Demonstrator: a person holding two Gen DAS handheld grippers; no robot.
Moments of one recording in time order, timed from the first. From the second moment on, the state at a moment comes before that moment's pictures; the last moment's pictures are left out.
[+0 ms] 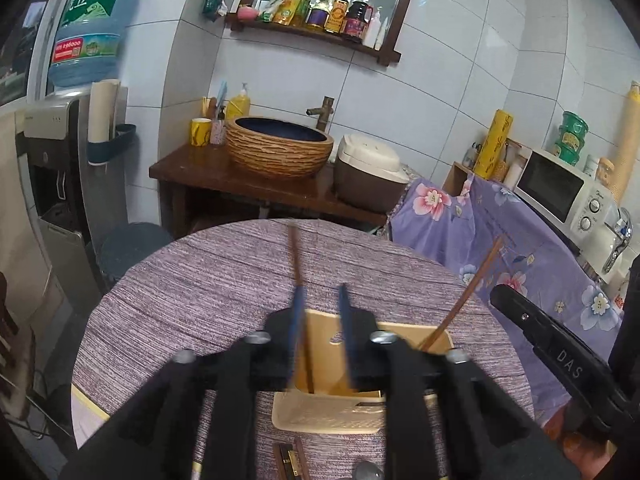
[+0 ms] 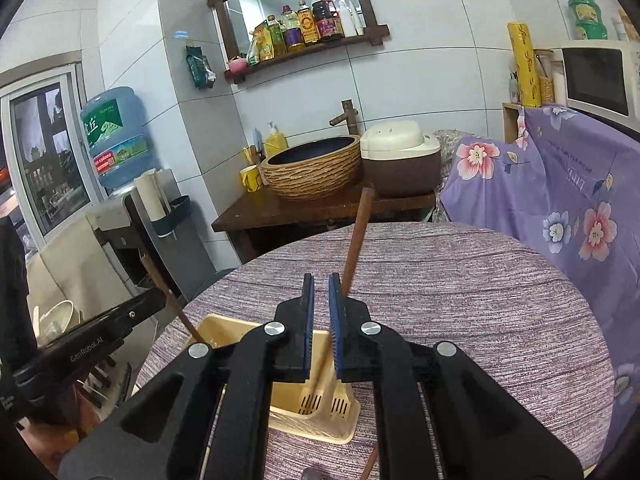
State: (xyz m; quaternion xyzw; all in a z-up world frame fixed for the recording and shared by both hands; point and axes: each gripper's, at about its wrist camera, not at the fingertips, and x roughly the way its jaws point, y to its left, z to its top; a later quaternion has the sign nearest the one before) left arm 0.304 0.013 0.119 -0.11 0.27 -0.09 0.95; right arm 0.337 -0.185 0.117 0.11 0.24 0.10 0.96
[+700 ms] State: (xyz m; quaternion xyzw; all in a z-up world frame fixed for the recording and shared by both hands) left arm 0.219 0.023 -0.006 -0.07 0.40 -0.06 0.91; right arm 0.247 -0.179 0.003 0.04 0.37 0.08 0.92
